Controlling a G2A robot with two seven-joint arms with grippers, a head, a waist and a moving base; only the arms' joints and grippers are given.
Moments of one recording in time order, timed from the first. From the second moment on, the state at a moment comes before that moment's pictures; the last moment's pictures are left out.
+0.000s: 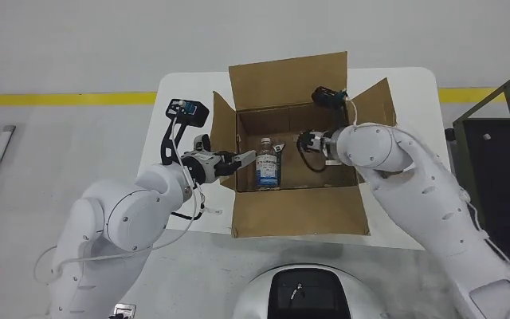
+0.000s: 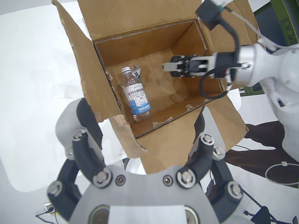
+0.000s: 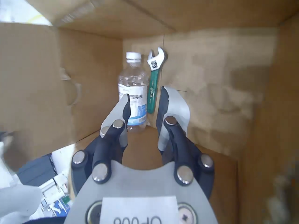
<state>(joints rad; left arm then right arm) 0.69 -0.92 -1.14 -2.11 0.58 0.36 -1.17 -0.73 -1.28 1.18 -1.68 -0.54 0.58 1.02</state>
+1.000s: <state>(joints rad) 0.69 -0.92 -1.14 -2.11 0.58 0.36 -1.17 -1.38 -1.13 1.70 -2.15 -1.29 0.12 1.53</state>
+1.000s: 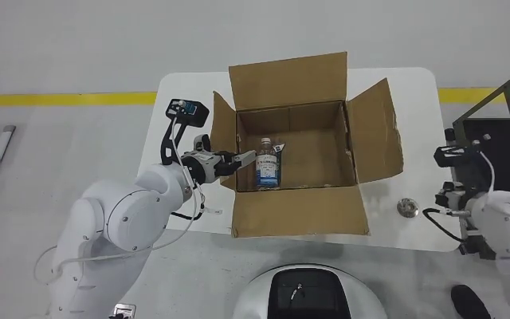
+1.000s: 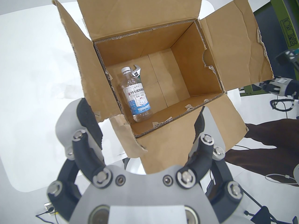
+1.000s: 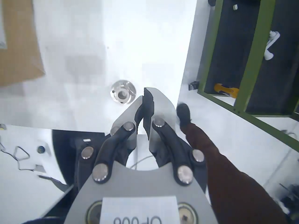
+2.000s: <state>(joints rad) 0.69 -0.92 -1.14 -2.11 0.58 0.36 -1.17 -1.35 -1.13 1.68 -1.98 -1.13 0.07 1.45</state>
